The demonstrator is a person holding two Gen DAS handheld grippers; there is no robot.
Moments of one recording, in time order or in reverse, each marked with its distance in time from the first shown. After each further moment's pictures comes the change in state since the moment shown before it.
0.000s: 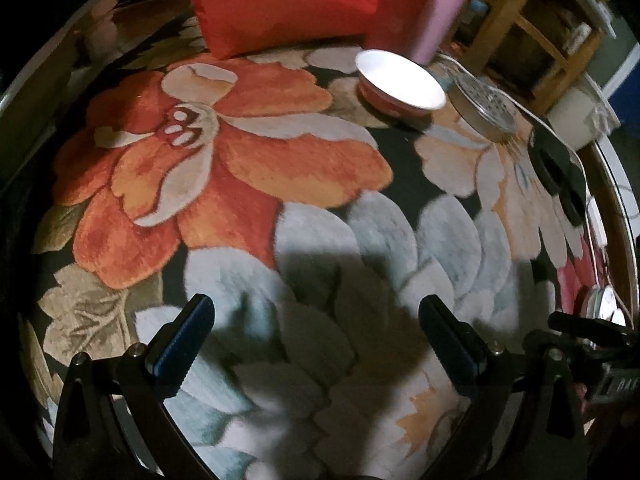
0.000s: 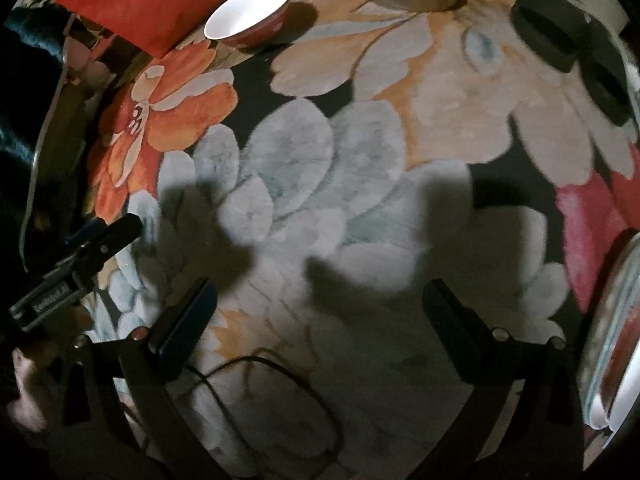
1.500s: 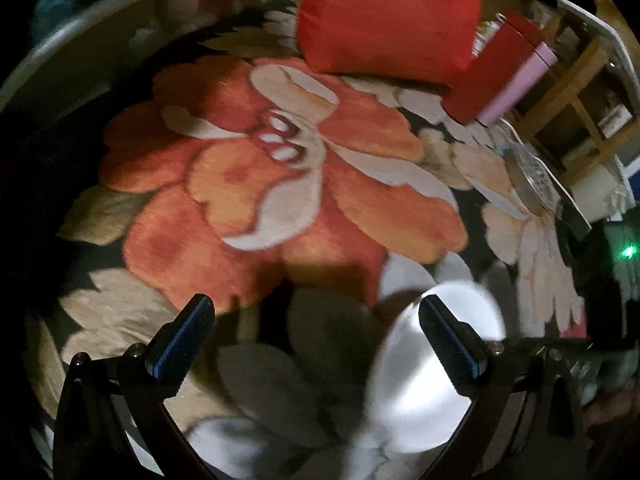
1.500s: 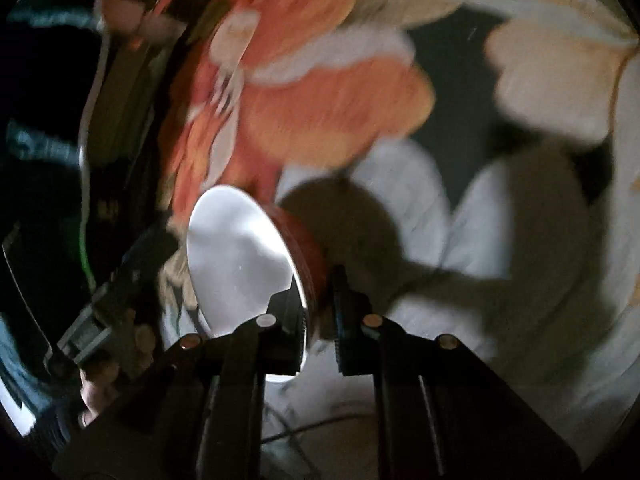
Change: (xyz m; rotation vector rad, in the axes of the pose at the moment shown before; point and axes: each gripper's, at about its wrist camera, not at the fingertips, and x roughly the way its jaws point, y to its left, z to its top) left arm -0.003 0.084 0.017 -0.185 -0.034 -0.032; right arm 0.080 0.101 0.062 -0.122 0.242 0.325
